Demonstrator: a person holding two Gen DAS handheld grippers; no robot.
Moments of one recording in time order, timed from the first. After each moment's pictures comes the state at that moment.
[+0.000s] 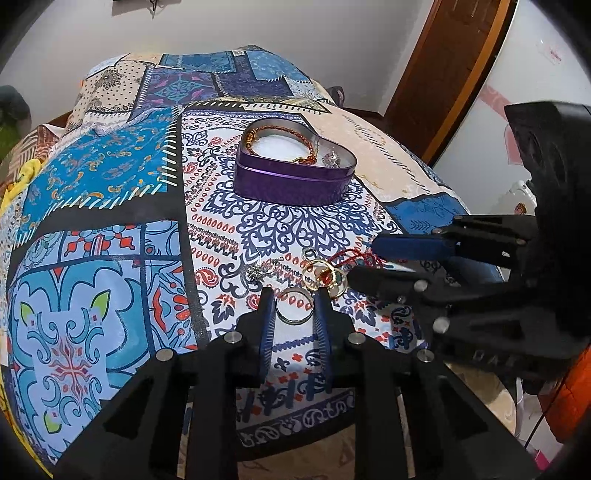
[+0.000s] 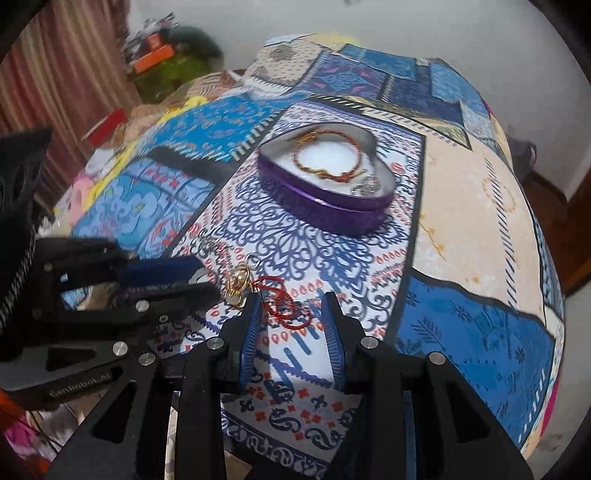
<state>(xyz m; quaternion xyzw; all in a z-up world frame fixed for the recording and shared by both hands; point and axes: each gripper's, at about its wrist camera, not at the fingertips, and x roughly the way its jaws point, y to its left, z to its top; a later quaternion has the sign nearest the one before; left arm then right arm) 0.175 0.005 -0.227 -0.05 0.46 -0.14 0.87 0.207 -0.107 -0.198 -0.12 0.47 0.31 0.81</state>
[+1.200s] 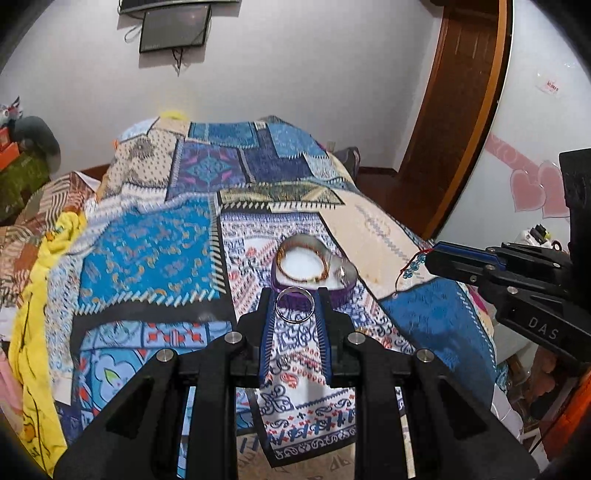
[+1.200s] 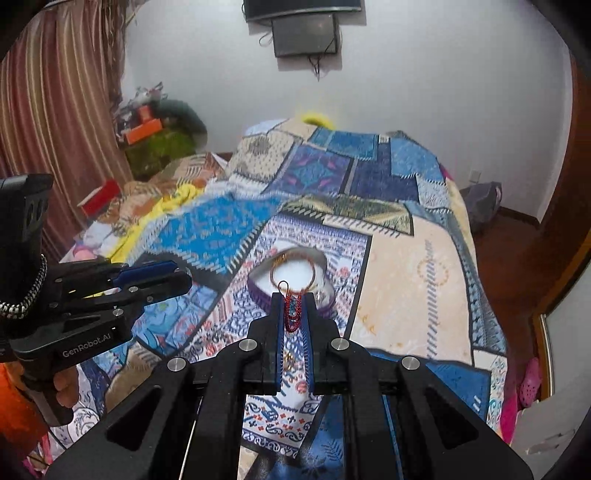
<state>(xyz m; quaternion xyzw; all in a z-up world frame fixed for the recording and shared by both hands) 0.174 0.024 -0.134 -0.05 0.36 -0.10 0.93 0.201 -0.137 -0.100 -0.06 0.36 0.28 0.89</state>
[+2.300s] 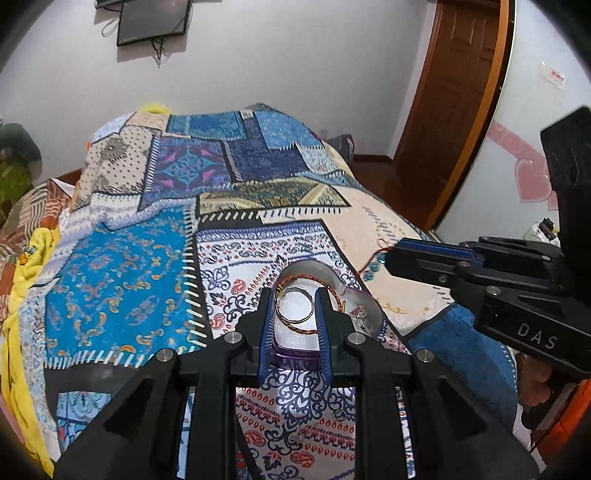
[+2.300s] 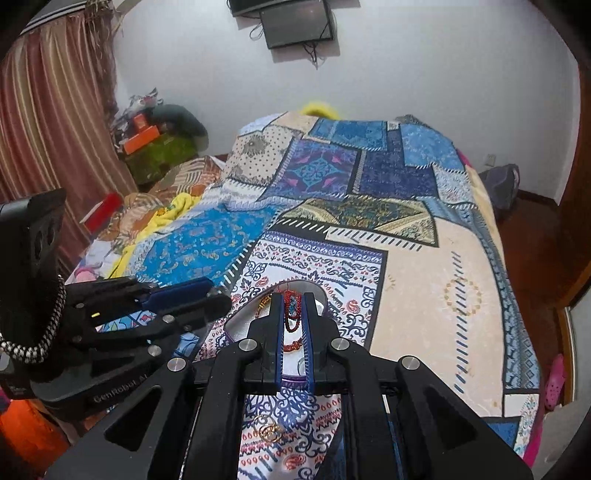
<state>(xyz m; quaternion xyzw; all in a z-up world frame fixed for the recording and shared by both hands) 0.261 0.016 -0.167 -0.03 0.39 -0.12 0.91 0.273 -0.120 -0.126 -0.02 0.39 0.30 0.87</state>
